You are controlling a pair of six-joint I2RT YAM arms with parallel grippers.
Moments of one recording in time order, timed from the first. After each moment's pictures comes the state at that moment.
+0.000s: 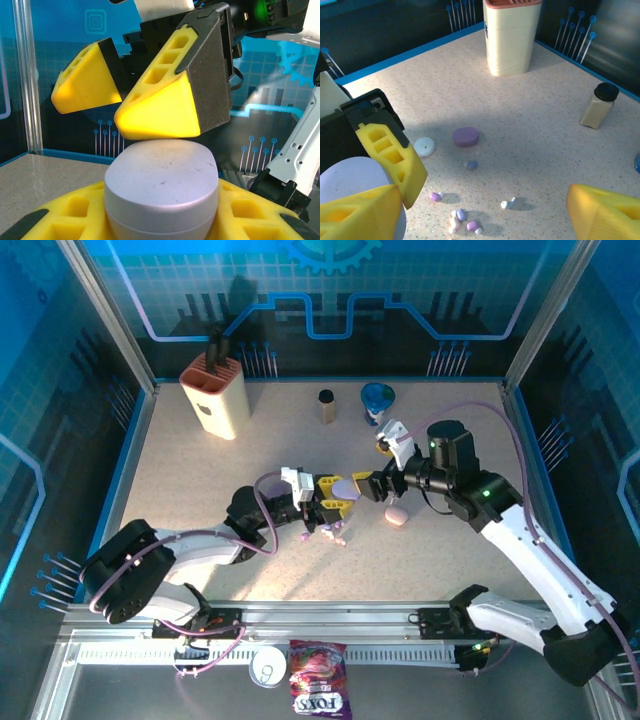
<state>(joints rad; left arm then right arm) -0.72 1.41 0.49 1.22 0.60 -0.22 0.51 1.03 1.09 -0.54 -0.40 -0.16</state>
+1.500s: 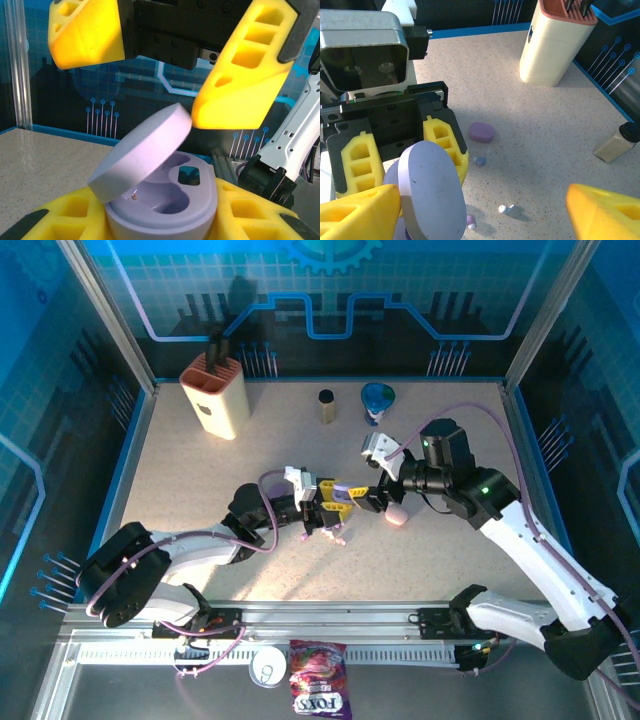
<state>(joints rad) -0.72 1.39 0.49 1.11 0.64 -0.25 0.57 1.06 1.16 -0.64 -0.46 -0.42</state>
